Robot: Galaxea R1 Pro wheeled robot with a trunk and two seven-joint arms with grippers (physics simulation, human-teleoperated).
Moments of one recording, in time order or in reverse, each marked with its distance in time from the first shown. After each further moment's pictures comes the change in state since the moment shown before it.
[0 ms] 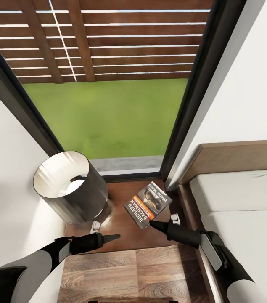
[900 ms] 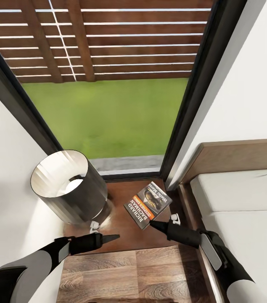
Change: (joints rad) left arm 0.000 0.002 0.000 0.000 -0.001 -0.002 -0.092; right arm 0.000 0.000 0.000 0.000 0.000 0.000 0.001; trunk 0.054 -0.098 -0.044
